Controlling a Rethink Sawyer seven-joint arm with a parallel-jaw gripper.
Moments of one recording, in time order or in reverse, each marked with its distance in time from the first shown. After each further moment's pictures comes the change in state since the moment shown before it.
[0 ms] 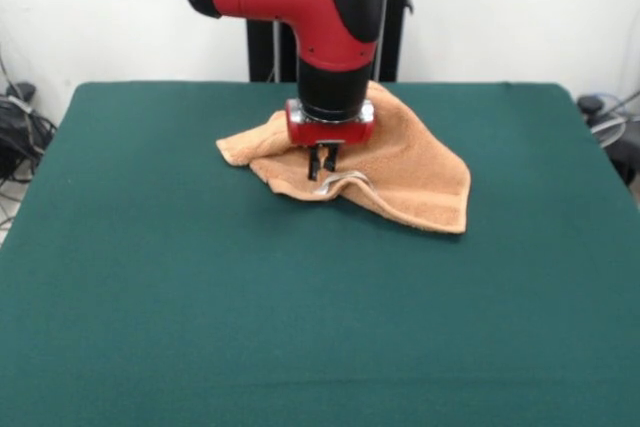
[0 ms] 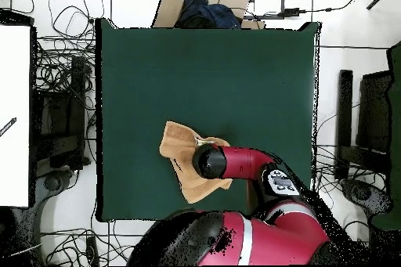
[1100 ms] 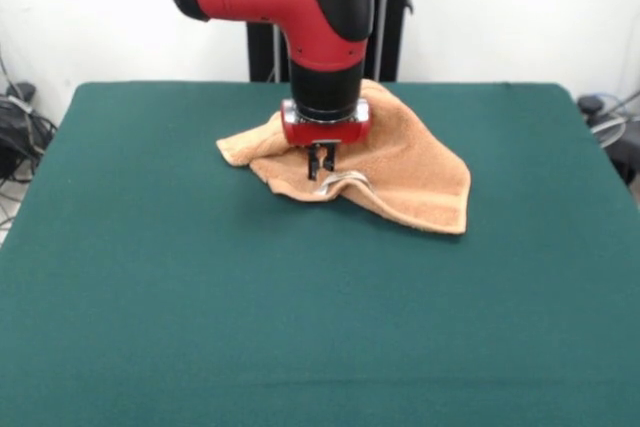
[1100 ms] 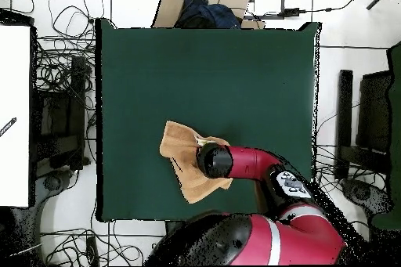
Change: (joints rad) arm -0.065 -0.009 0.055 0.013 -0.002 0.025 0.000
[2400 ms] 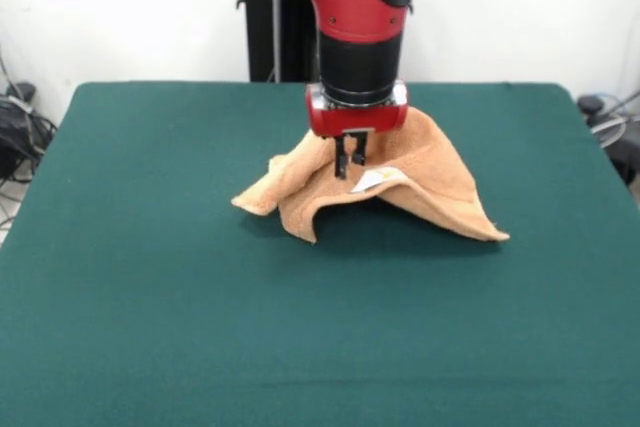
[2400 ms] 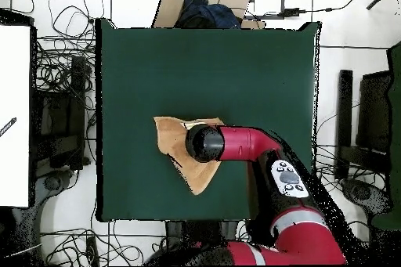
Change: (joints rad) arm 0.030 -0.126 0.084 -0.051 0.017 0.149 0.000
